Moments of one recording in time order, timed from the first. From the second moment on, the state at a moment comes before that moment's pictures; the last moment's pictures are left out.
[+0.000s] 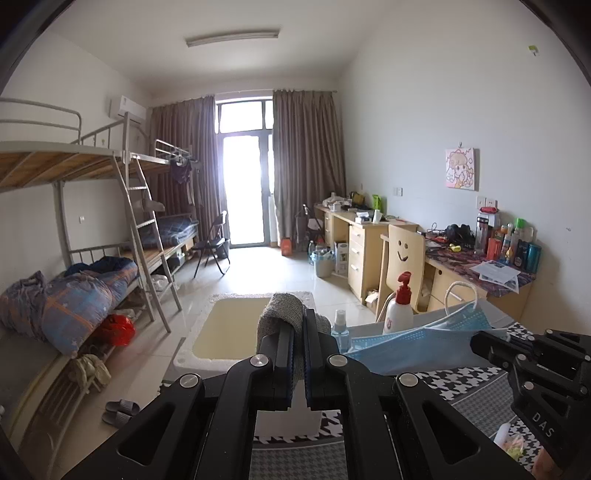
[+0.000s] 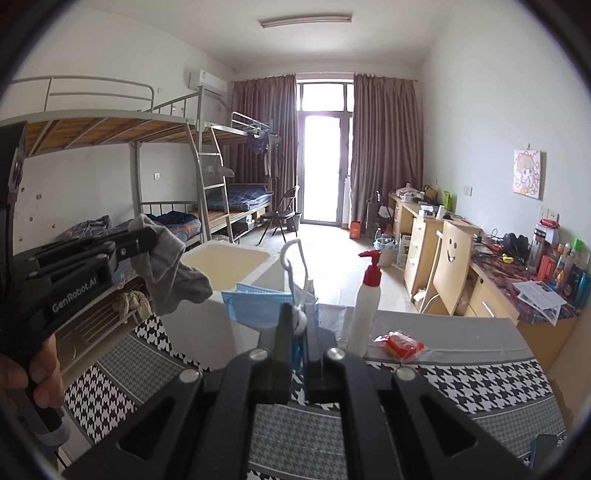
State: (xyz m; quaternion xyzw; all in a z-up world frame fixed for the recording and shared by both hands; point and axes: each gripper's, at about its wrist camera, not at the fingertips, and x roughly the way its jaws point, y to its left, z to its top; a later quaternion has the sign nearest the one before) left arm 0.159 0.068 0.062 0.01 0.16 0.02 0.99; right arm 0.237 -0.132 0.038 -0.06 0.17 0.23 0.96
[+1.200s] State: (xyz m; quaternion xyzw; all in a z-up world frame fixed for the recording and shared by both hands) left arm 0.268 0.108 0.040 -0.02 0.24 0.02 0.97; right arm 0.255 -0.103 0.040 -0.09 0.17 0.18 0.96
